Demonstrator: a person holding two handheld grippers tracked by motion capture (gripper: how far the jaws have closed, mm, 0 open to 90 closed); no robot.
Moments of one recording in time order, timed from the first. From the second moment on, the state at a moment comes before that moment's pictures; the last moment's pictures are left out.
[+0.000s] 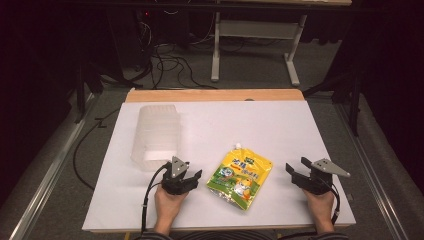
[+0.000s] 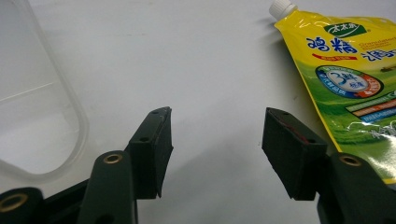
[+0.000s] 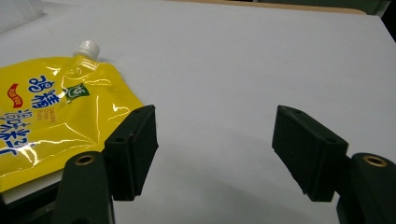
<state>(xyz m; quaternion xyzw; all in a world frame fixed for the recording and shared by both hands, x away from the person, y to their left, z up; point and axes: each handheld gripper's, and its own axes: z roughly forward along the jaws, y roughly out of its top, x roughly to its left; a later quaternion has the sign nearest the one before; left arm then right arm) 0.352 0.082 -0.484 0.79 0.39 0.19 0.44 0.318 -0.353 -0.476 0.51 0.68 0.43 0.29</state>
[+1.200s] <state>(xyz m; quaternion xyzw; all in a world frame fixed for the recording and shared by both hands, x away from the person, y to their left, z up) 0.350 0.074 -0.464 0.79 0.38 0.17 0.44 0.316 -0.354 -0.476 0.51 0.68 0.44 0.30</state>
